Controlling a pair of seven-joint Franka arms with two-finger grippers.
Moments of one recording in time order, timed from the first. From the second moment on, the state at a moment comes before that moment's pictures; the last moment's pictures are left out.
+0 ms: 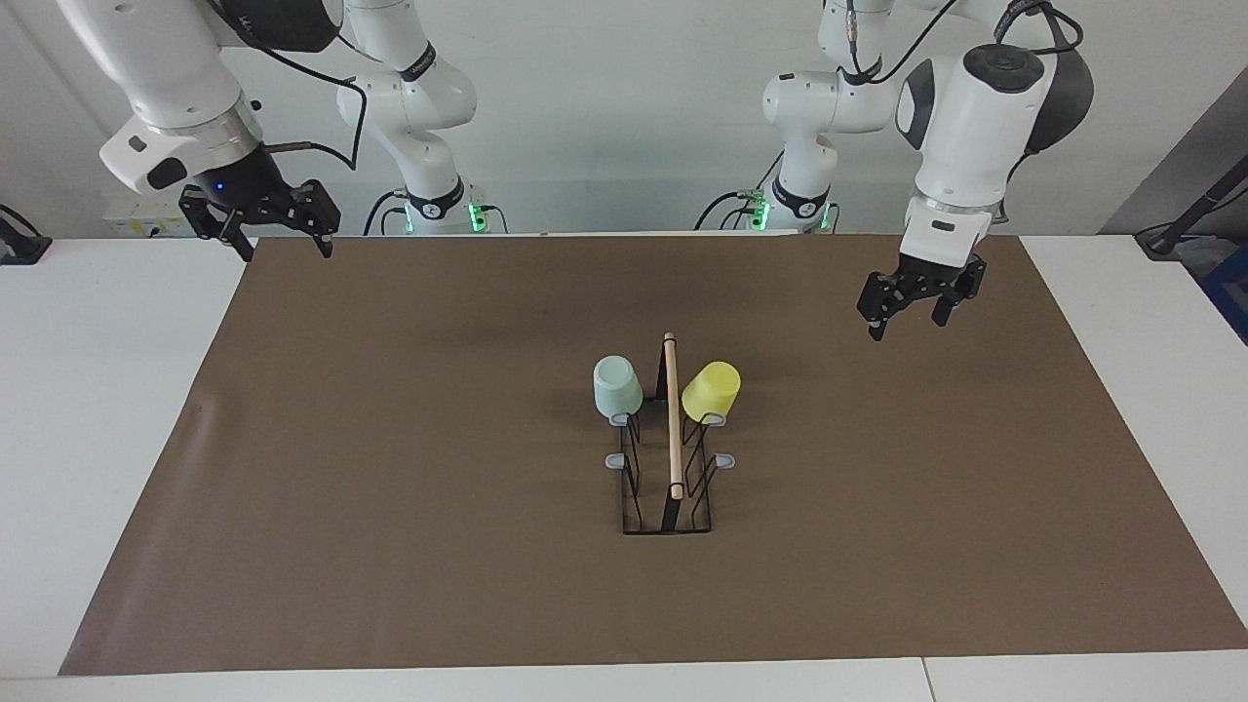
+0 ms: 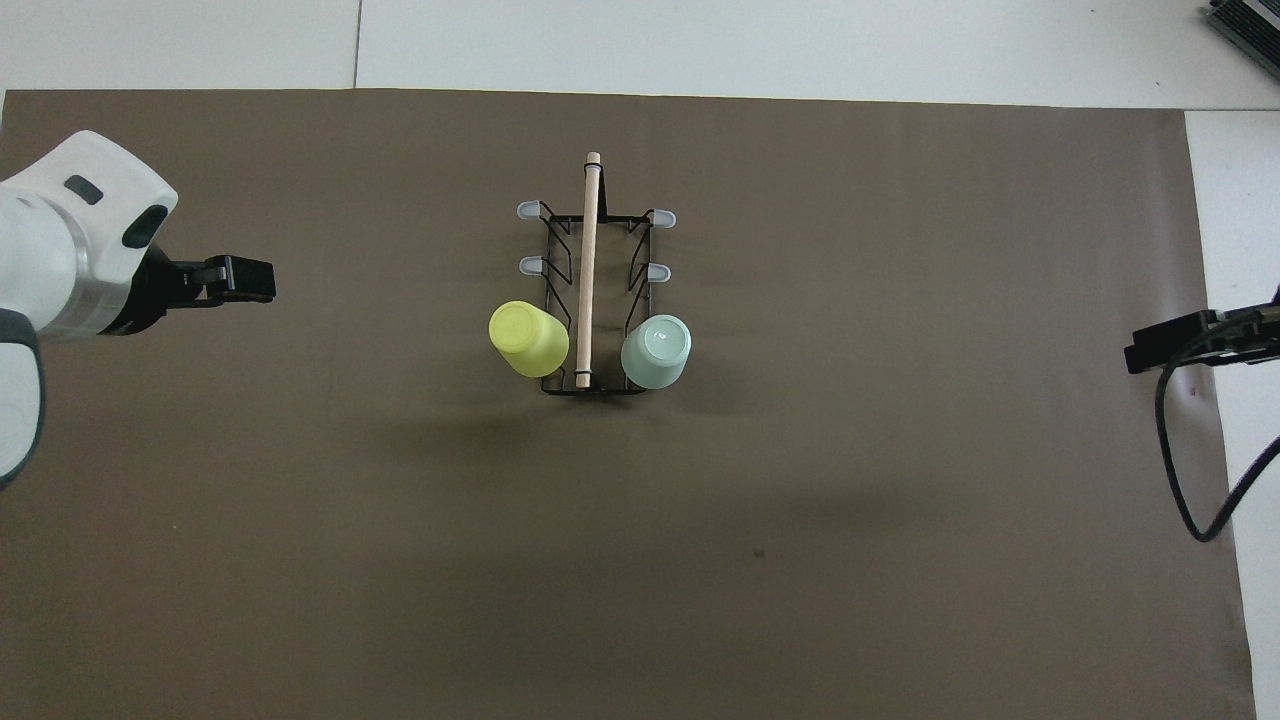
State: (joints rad) left arm -0.16 -0.05 0.02 -1.82 0.02 1.93 -0.18; right arm 0.11 -0.04 -0.14 -1.59 -0.03 1.50 -0.09
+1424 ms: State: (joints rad) left arm -0.08 -0.03 0.01 -1.57 0.00 1.48 0.05; right arm 0.11 -0.04 -0.14 -1.59 -0.03 1.50 -0.09
